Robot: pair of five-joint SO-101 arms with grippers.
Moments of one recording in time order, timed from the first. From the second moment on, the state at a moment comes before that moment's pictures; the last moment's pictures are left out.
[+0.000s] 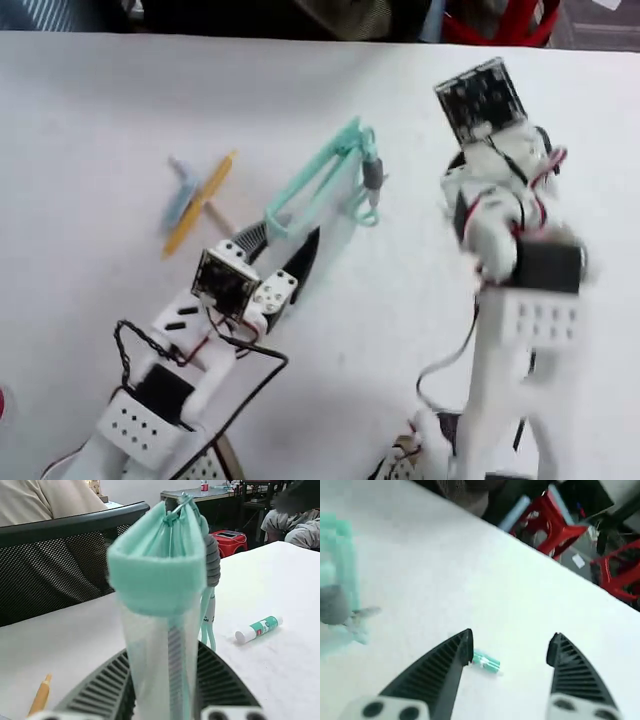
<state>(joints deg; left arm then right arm) 26.1 -81.7 87.2 14.1 -2.0 3.8 -31.7 14.2 64.8 37.1</state>
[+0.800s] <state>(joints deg) 26.1 -81.7 87.6 14.0 -2.0 12.1 46.4 -33.4 78.9 78.1</state>
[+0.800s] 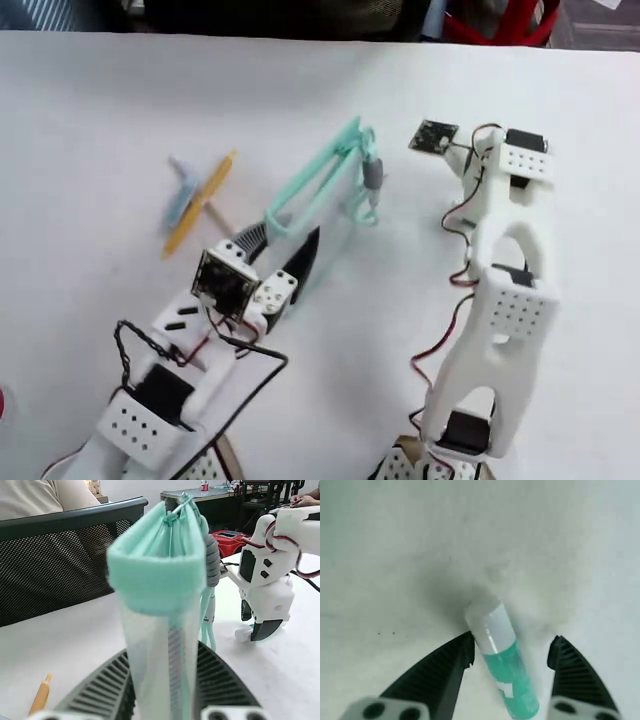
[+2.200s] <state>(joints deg) 26.1 -82.0 88.2 13.4 -2.0 -26.5 -40.3 -20.4 90.3 30.5</state>
